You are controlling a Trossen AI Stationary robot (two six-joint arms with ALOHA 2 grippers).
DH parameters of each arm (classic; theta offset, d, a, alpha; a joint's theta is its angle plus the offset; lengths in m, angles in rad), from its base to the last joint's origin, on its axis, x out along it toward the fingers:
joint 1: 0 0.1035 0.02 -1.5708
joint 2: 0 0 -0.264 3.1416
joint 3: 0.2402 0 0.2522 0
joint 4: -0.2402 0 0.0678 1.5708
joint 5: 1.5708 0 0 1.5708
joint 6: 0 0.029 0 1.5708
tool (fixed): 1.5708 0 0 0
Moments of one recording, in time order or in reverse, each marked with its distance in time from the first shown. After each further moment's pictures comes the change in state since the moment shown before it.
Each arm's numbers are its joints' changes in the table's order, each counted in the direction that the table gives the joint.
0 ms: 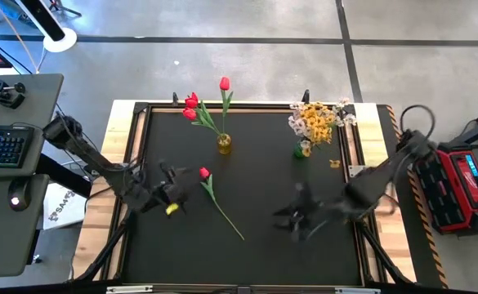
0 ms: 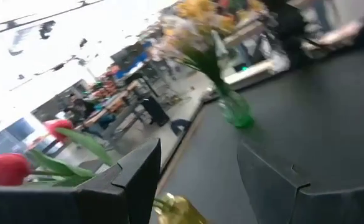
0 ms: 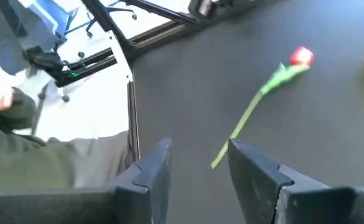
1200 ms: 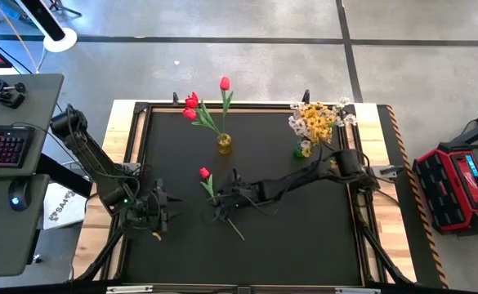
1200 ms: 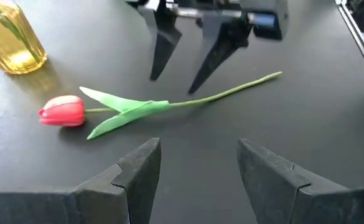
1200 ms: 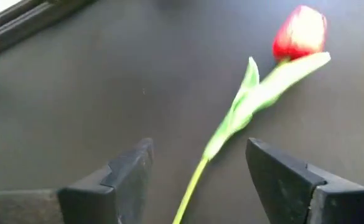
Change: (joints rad) left arm -0.298 -0.060 0.000 -0.946 0.315 -1.440; right arm -0.422 0.734 0.000 0.718 -0.166 -0.158
